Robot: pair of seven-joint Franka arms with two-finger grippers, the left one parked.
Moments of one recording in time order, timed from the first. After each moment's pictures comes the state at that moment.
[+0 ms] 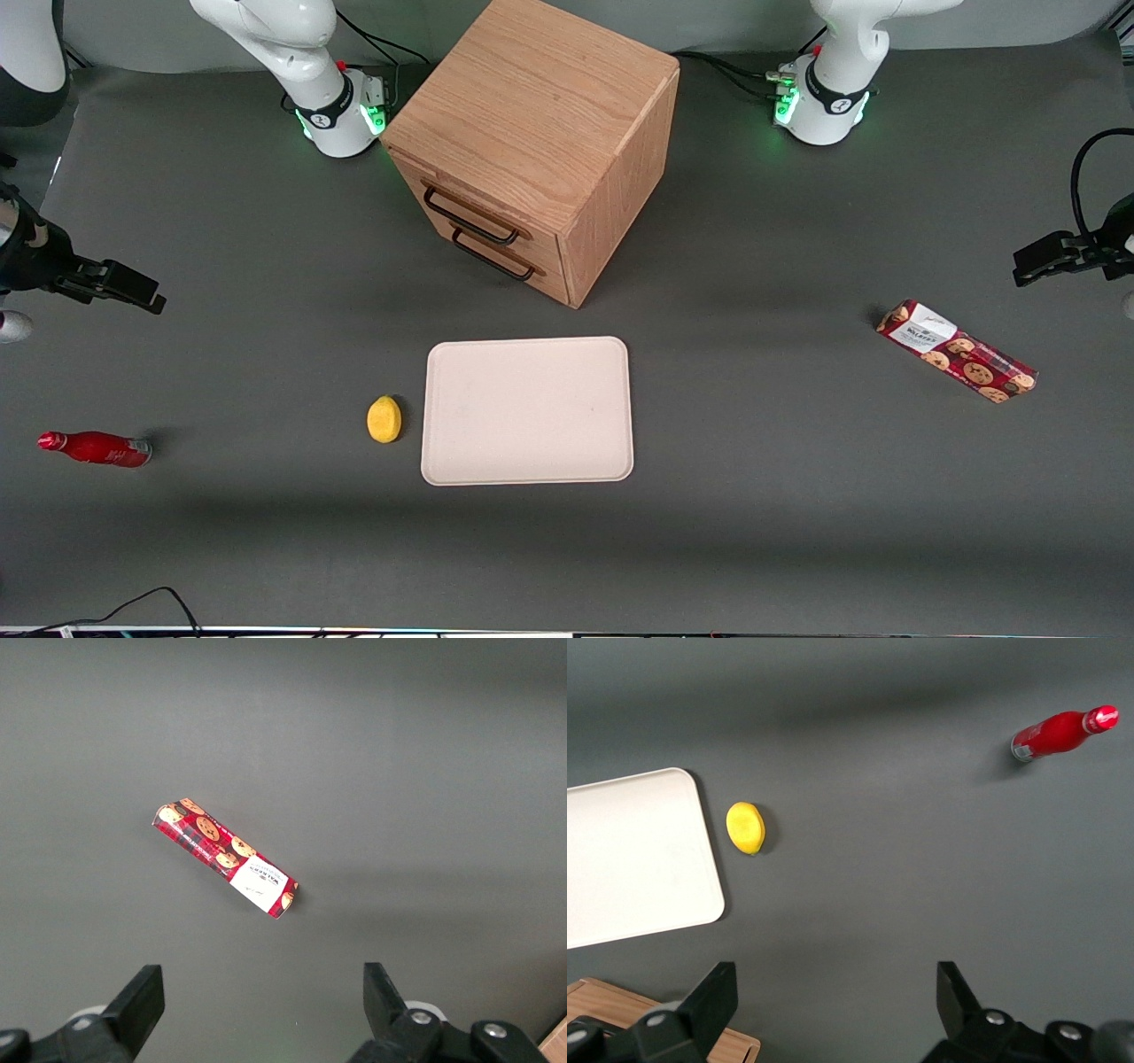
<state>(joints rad) -0.33 0.10 0.36 -1.53 -0.04 1.63 0.20</state>
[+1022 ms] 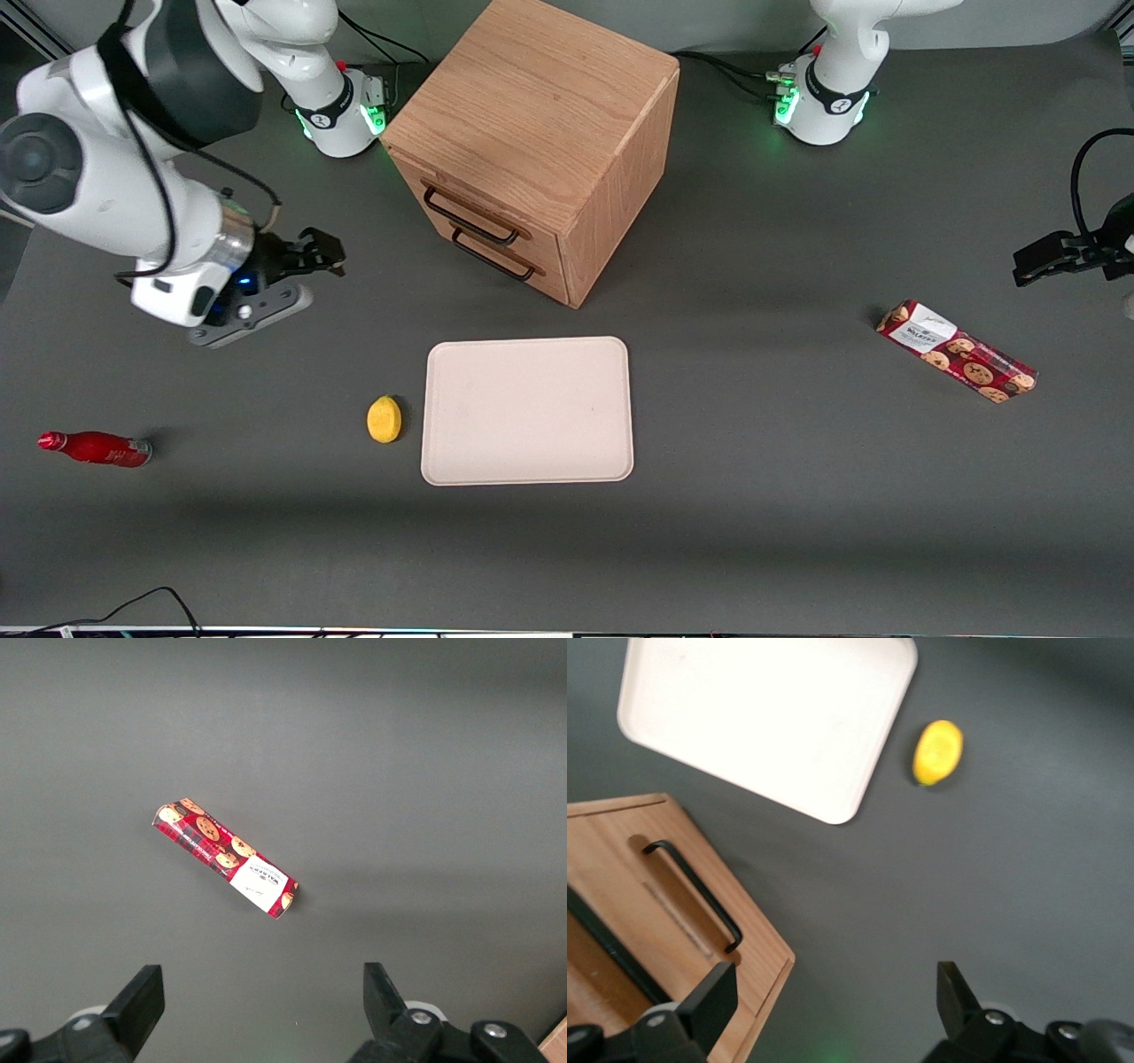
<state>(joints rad) -0.24 0.19 0.60 -1.59 0.00 1.61 -0.06</state>
